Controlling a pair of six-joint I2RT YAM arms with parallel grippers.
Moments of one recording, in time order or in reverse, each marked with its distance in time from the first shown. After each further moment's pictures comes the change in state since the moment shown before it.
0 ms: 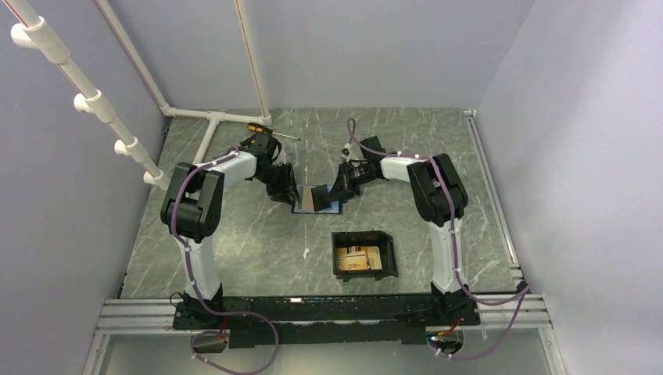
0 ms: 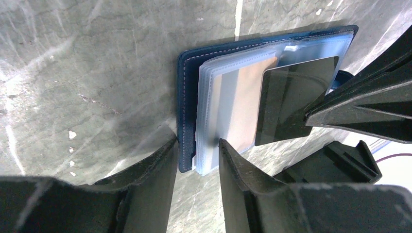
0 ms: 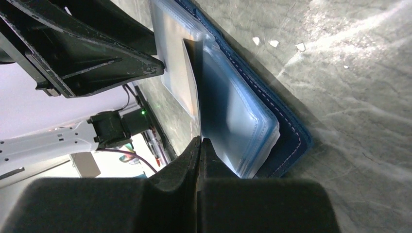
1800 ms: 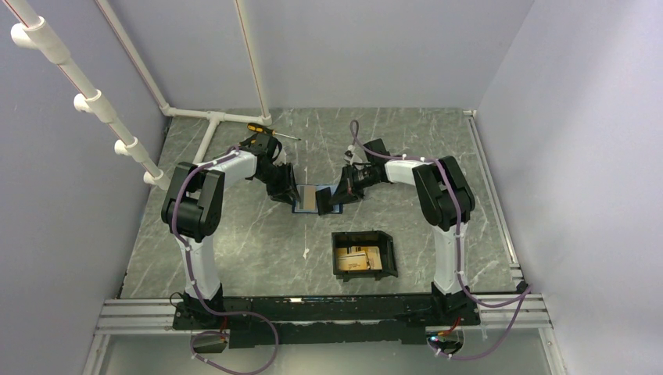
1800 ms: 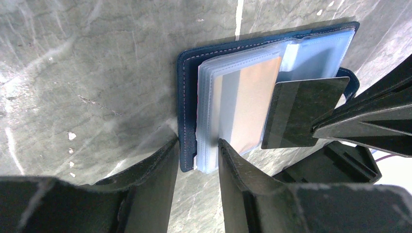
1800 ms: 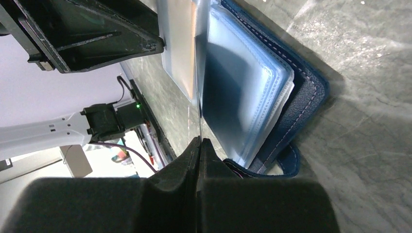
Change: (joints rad) left arm 0.000 0.008 0.011 -0.011 0.001 0.002; right arm -0.006 -0.076 -0.093 0.021 0.005 -0.035
